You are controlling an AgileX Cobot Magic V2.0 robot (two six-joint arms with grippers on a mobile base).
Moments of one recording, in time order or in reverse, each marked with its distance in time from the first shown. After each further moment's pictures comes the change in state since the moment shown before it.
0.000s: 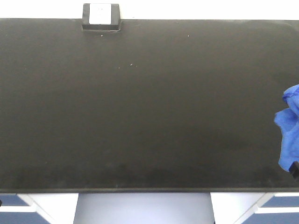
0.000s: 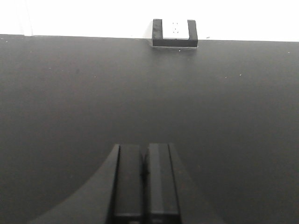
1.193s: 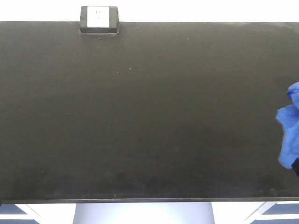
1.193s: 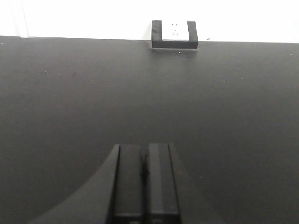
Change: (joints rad) left arm 0.000 0.000 0.000 0.000 0.000 0.000; right arm 0.000 0.000 0.000 0.074 -0.026 0.020
